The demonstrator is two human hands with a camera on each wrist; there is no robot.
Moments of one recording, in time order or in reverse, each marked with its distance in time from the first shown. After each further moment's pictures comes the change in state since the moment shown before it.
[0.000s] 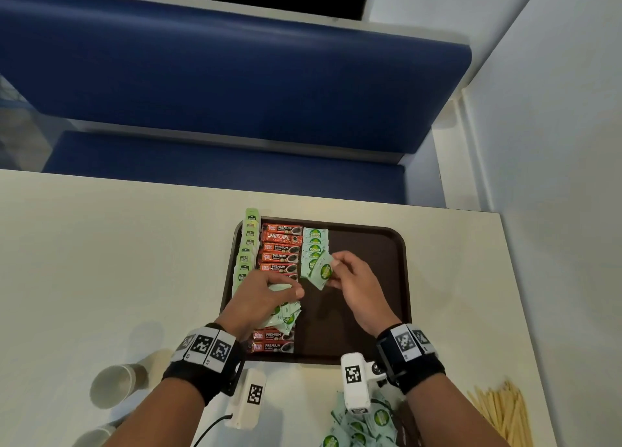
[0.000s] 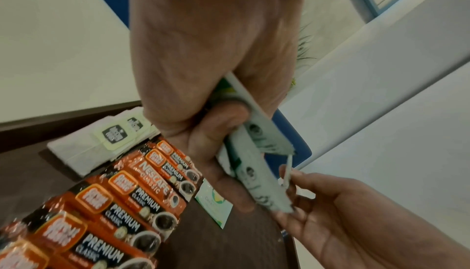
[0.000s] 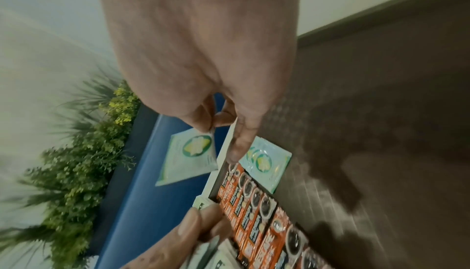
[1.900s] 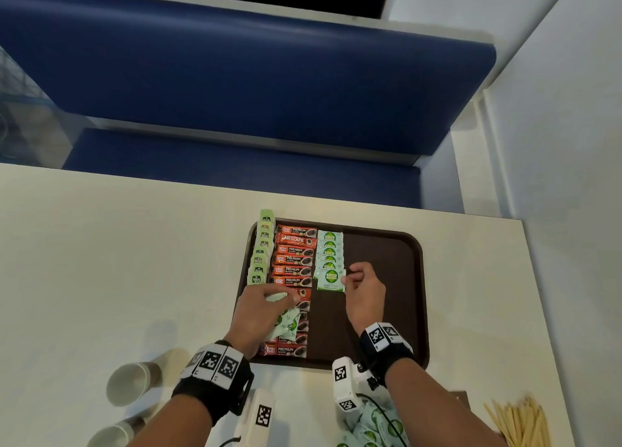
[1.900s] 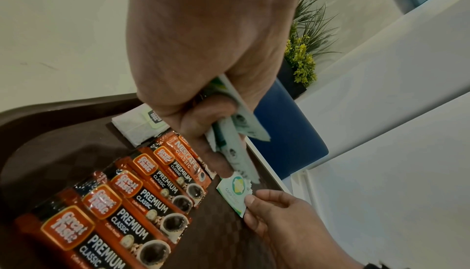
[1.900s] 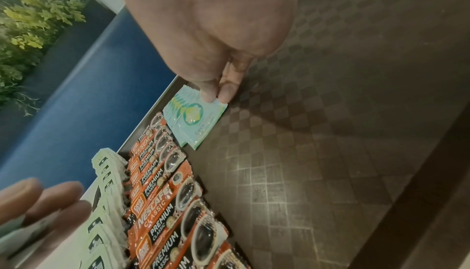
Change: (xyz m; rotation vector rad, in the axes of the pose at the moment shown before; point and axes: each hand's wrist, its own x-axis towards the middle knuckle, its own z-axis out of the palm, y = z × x) left_hand -0.006 -0.031 -0.006 -0.090 0.222 -0.076; right_hand 0.035 0.064 0.019 -0.397 0.407 0.006
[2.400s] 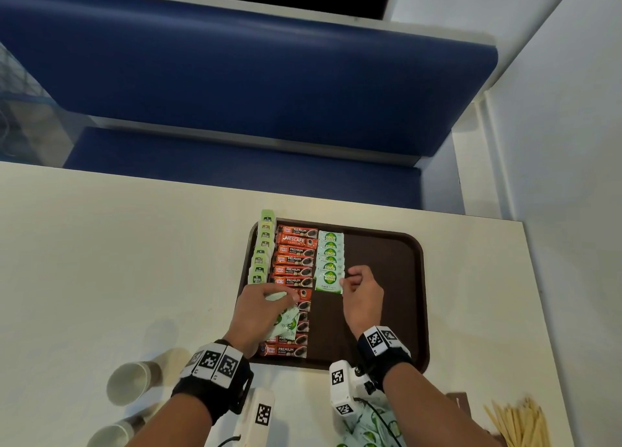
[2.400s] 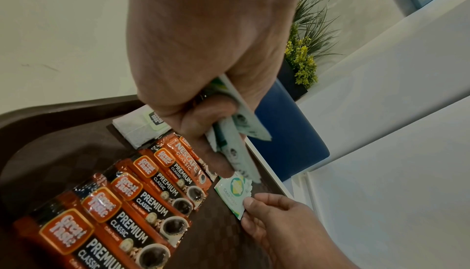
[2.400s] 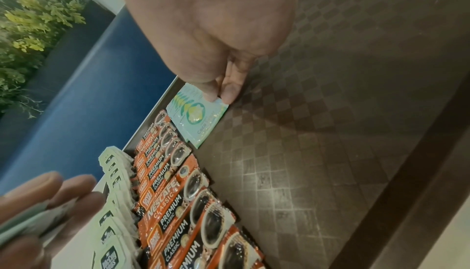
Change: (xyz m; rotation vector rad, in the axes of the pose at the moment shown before) left_hand 0.002 0.000 -0.002 -0.014 -0.005 -0.010; right_hand -0.007 -0.003 0.003 -0.017 0.008 0.010
